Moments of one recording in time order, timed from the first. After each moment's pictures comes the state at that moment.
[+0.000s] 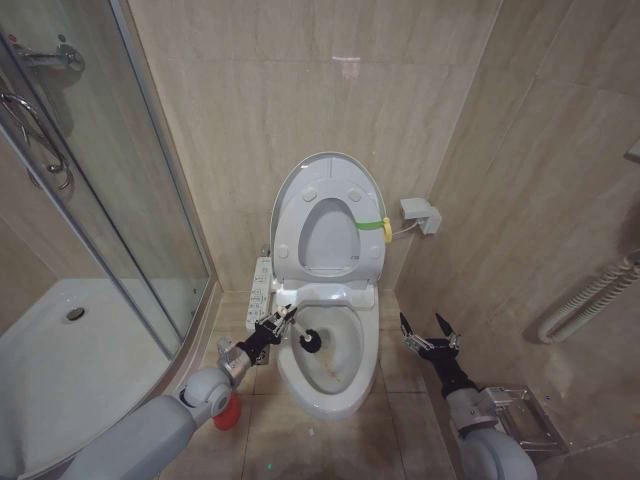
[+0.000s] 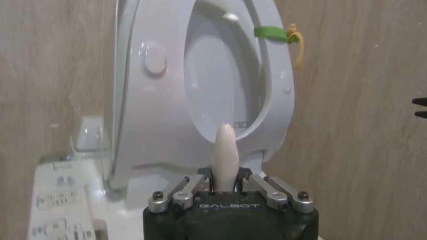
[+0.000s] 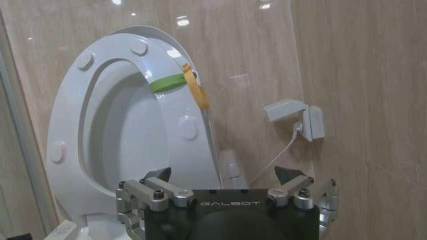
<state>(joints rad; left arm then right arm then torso) 0.68 -0.88 0.41 -1.44 -0.80 -0.38 0.12 -1.47 1.33 0.65 1.92 0.46 0.14 -0.13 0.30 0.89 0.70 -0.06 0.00</state>
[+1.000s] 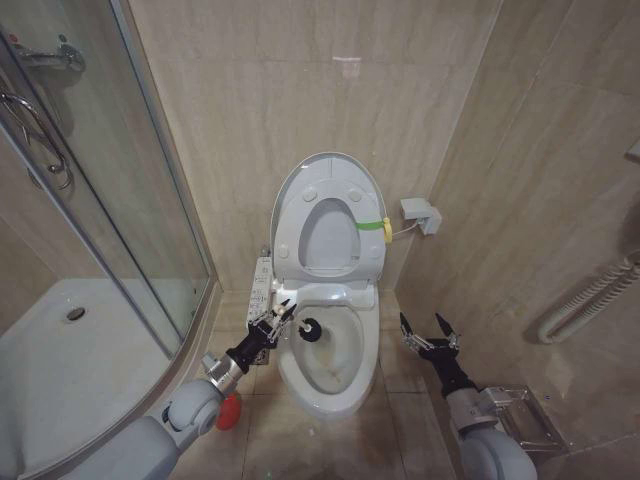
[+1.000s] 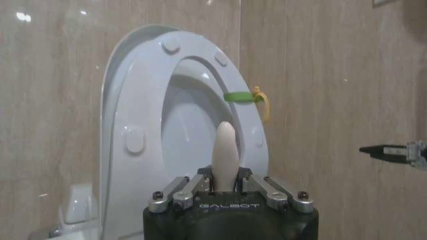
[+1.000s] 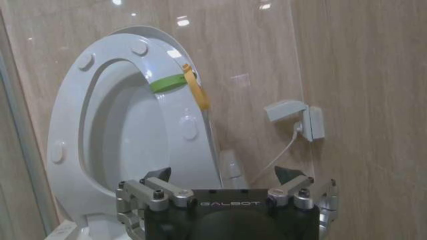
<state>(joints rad) 0.88 -0.85 0.19 -1.65 -0.64 -0.46 0.14 -1.47 1.33 0.65 1.92 0.46 0.14 -0.13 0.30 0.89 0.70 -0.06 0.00</state>
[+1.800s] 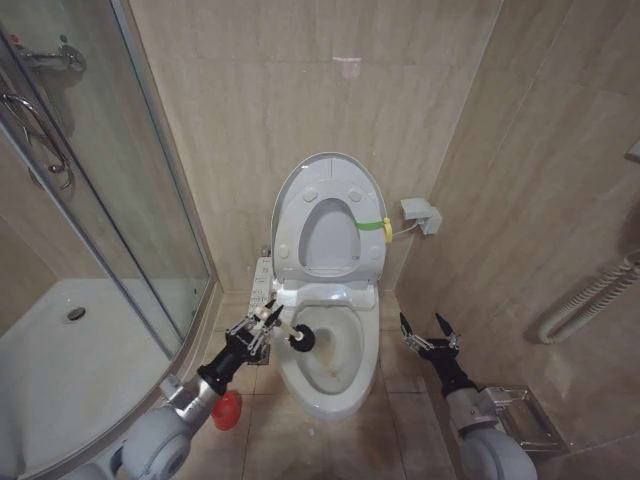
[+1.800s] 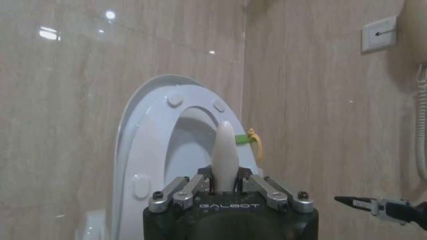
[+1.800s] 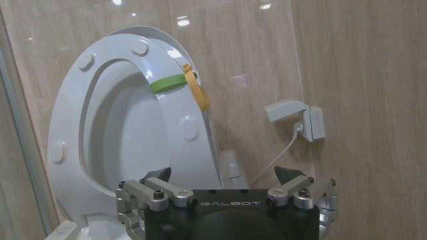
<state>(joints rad) 1.23 -0.71 -0.10 -2.02 -0.64 -0.39 0.07 -1.47 1.33 0.65 1.92 0.46 0.14 -0.13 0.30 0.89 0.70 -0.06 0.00</state>
